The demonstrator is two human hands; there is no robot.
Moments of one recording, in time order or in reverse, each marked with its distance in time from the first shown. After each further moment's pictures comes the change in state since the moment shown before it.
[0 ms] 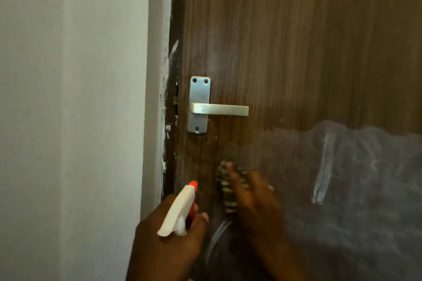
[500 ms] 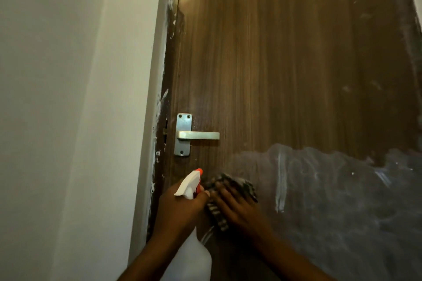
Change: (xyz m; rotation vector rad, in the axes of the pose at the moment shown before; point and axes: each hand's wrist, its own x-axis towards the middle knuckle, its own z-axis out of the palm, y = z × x) left_hand -0.005 0.008 0.024 -0.221 -0.034 0.282; right_hand -0.013 0.070 0.008 -0.364 0.018 -0.454
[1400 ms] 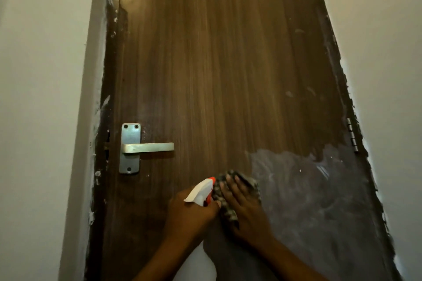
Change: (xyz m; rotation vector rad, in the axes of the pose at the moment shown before) left_hand 0.028 0.011 0.087 0.267 -0.284 0.182; right_hand -0.053 0.077 0.004 0.046 -0.015 0.415
